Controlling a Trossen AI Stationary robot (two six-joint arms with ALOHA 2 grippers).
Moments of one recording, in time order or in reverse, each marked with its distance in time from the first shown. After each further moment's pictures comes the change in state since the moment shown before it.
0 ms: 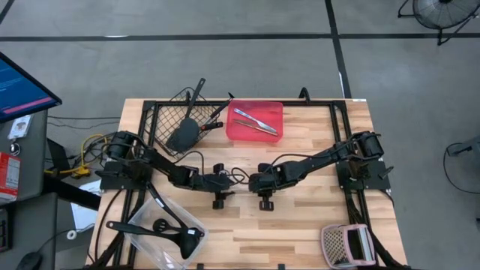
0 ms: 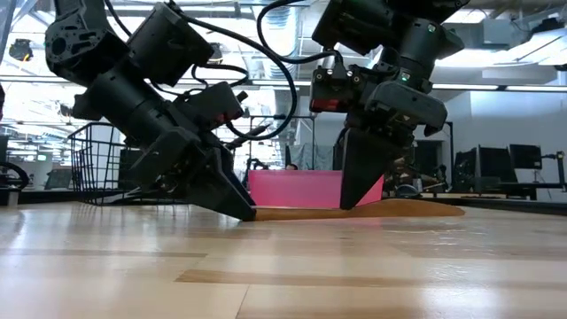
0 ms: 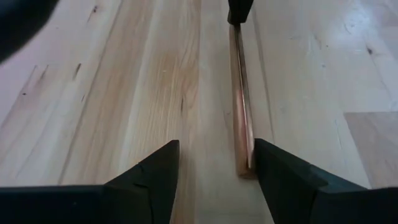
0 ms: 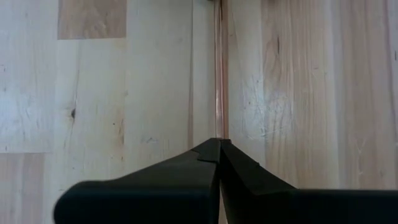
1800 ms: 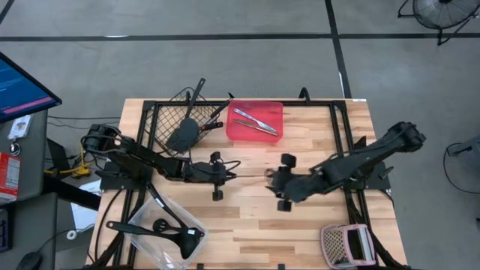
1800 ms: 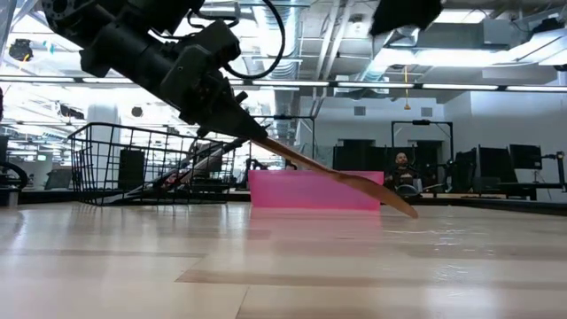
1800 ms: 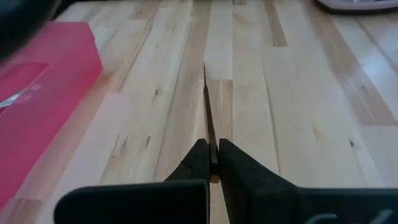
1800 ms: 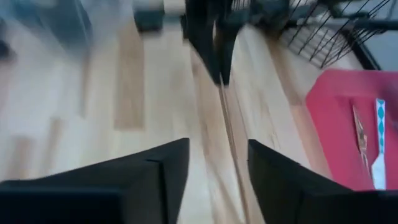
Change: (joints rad) left arm 0.037 -0.266 -0.004 -0.088 -0.041 0.027; right arm 0.235 -0.476 0.015 -0.184 0.473 0.105
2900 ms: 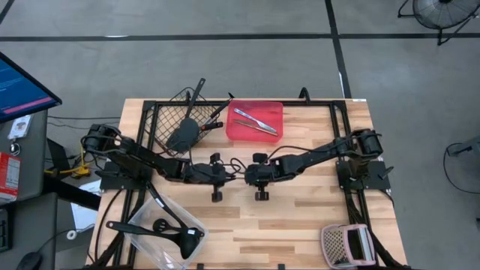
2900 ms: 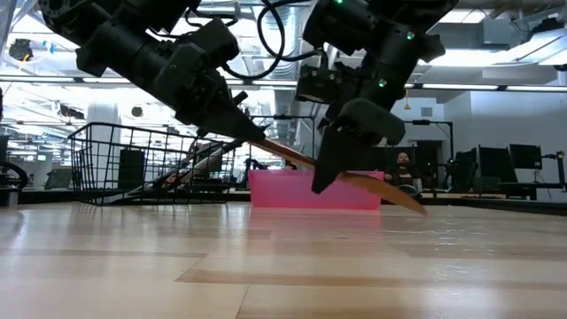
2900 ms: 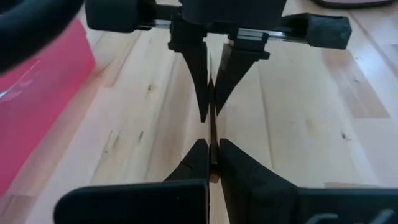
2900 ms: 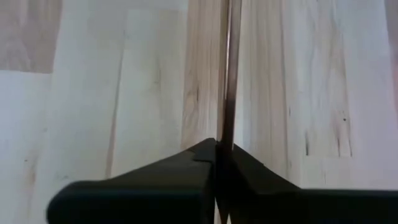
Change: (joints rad) left arm -0.002 0.000 0.000 -0.017 0.003 -0.007; right arm -0.303 0.469 -0.001 0.248 -0.347 -0.289
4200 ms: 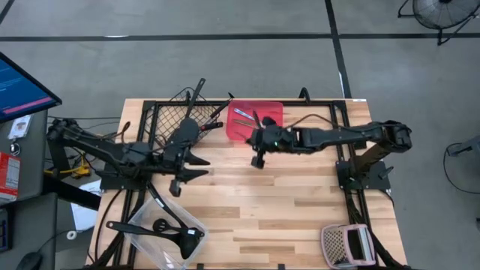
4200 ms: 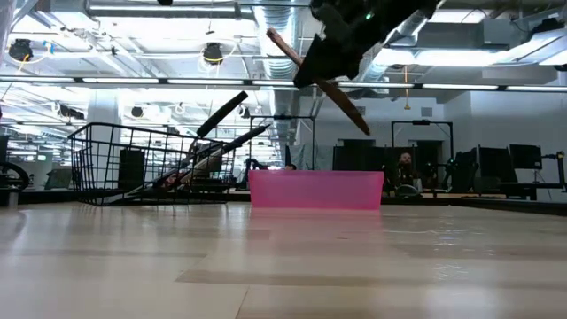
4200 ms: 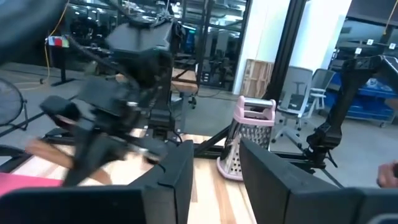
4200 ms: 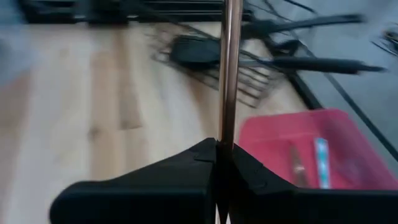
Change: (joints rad) left arm -0.132 -0.698 0.000 -0.111 0.026 -0.055; right arm -0.170 -0.320 0.000 0.128 0.115 -0.015
